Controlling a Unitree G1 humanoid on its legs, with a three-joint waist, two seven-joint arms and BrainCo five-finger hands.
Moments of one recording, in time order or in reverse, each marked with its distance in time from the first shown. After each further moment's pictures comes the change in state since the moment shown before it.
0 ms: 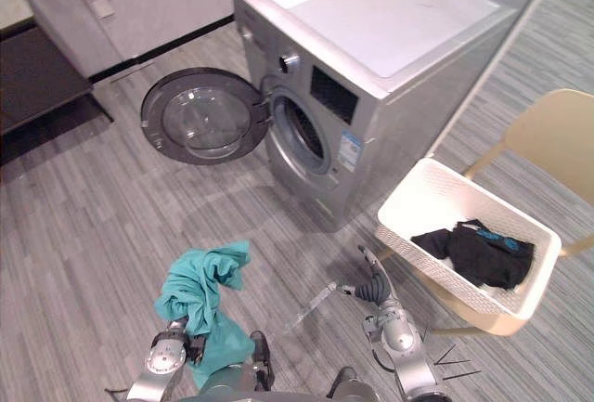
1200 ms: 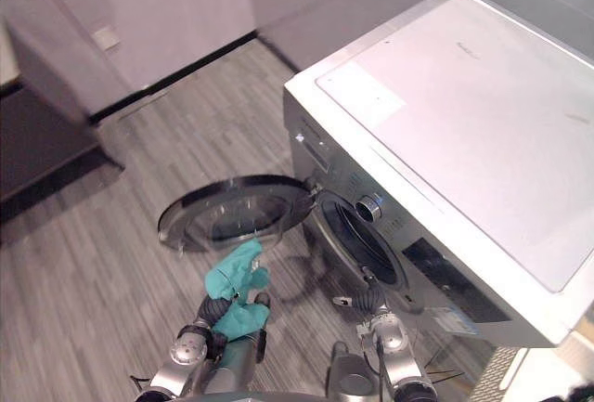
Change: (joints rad) left arm -0.098 -0.084 -0.136 0.019 0.044 0.020 -0.034; right arm -0.033 0.051 -0.040 0.177 -0.013 0.041 -0.010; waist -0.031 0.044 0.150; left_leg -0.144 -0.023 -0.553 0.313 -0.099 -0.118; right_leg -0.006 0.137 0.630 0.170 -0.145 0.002
